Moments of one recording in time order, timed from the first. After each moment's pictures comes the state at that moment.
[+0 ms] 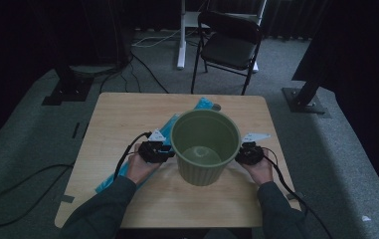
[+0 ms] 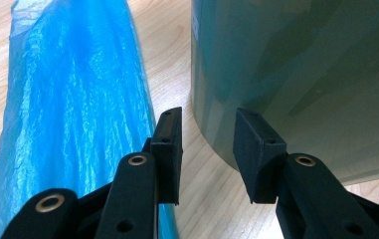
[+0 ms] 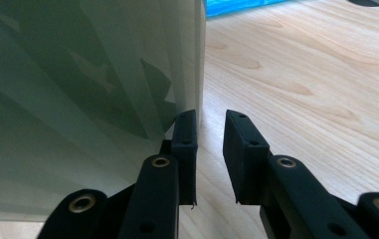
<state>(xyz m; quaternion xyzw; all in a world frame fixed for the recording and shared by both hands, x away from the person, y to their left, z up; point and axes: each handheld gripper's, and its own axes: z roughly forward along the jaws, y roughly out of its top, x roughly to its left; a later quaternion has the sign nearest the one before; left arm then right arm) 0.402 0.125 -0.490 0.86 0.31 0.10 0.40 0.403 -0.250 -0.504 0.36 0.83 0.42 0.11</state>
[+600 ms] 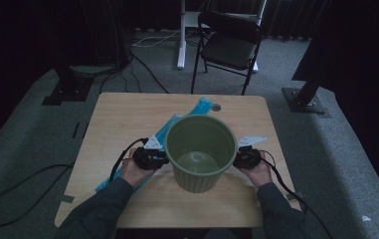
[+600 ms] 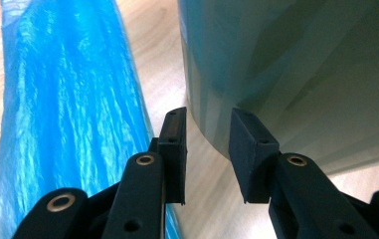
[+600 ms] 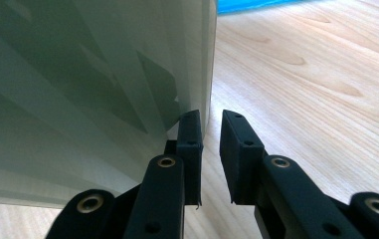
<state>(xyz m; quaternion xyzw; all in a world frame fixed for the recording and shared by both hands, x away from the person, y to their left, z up) 0.377 0.137 -0.484 0.88 0.27 0.11 0.38 0.391 -0.239 -0.501 0.32 0.85 0.41 0.08</state>
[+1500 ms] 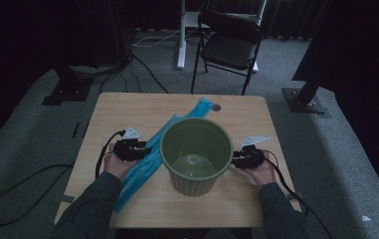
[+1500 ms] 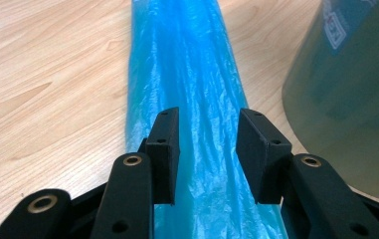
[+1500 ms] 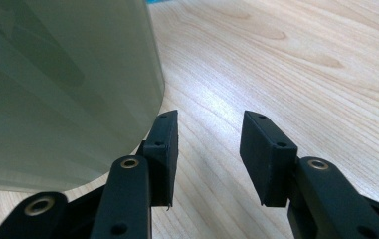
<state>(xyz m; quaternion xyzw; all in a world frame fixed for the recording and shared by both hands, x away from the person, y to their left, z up) 0.400 0.198 -0.483 0.84 0.36 0.15 0.37 0.397 -0.253 -0.509 0.35 0.85 0.40 0.08</state>
